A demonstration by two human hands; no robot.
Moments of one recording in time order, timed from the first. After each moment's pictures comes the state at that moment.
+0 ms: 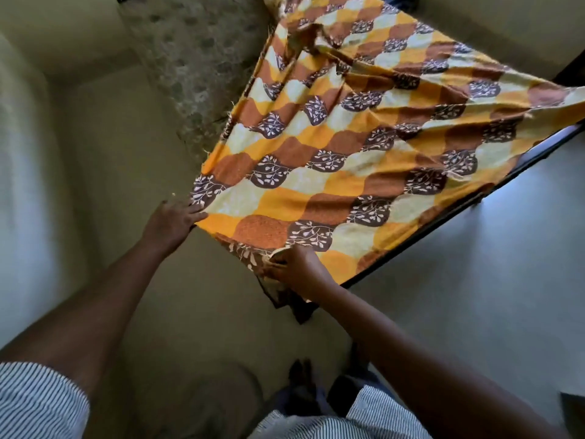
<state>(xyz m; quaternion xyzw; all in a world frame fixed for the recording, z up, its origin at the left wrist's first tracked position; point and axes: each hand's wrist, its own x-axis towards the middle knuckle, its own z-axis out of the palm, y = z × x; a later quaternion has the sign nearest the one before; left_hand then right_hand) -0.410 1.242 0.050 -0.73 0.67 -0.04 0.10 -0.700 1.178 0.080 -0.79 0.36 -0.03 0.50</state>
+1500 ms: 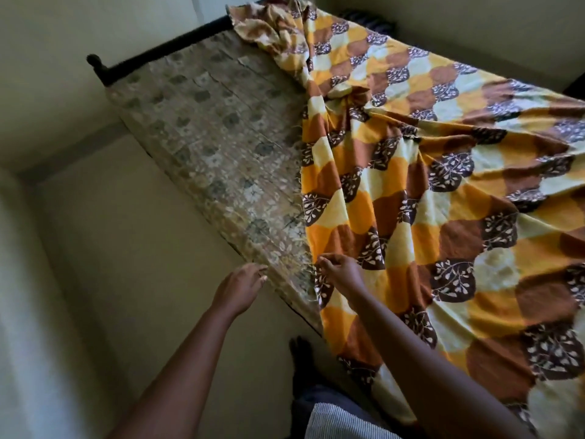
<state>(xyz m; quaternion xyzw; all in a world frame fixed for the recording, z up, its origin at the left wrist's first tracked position) -0.070 1.042 -0.001 -0.76 0.59 0.26 -0.11 -0.279 0.961 -0.009 -0.52 0.61 -0.19 0.56</state>
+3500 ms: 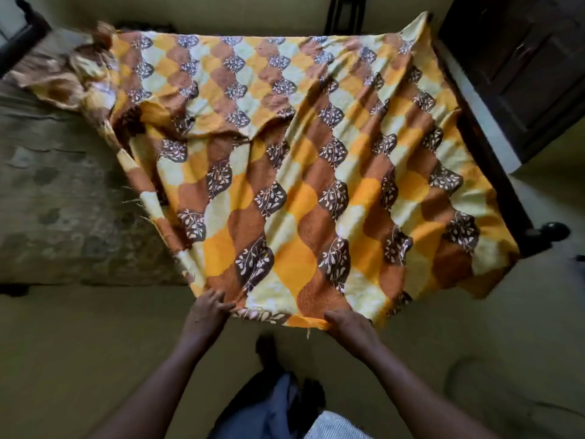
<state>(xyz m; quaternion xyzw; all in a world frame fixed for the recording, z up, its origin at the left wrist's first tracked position) 0.193 0.954 -0.056 -0.41 0.88 0.17 0.16 -0.069 1.129 -0.042 -0.61 0.76 0.00 0.23</state>
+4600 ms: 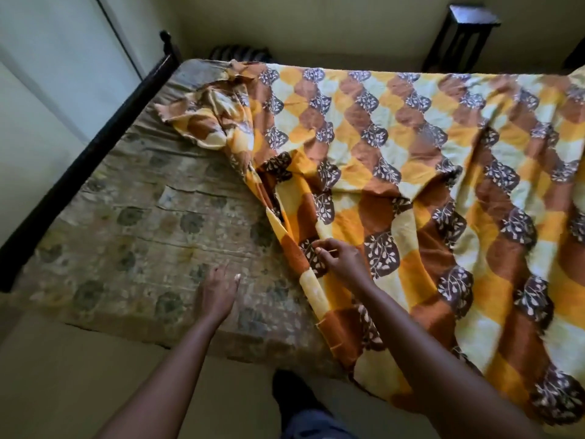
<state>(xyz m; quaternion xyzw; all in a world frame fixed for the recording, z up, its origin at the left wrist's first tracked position) 0.422 0.588 -0.013 -0.65 0.71 0.24 -0.08 0.175 0.647 0.039 -0.45 0.74 -0.32 0.38</state>
